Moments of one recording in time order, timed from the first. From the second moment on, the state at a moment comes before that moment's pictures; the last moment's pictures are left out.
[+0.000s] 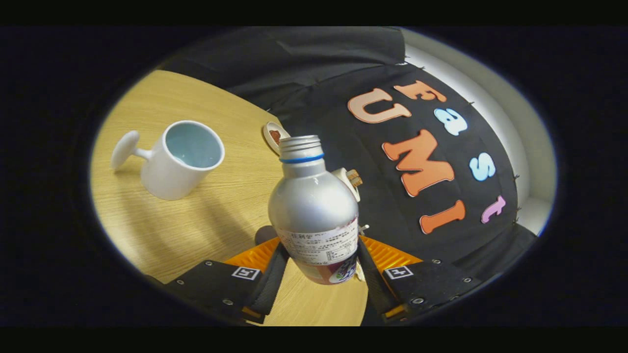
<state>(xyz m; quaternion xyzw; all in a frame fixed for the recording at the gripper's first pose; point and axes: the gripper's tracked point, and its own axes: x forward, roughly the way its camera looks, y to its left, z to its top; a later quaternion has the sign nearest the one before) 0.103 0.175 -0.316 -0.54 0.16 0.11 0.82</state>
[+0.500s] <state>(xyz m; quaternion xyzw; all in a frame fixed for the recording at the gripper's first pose) 0.111 0.185 -0.314 -0.63 0.13 0.10 0.76</state>
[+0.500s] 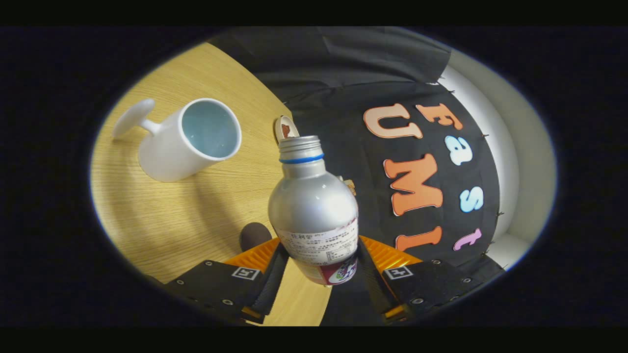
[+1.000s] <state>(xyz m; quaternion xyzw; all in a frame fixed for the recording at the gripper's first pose) 0.112 0.193 -0.306 -0.71 0.09 0.11 0.69</state>
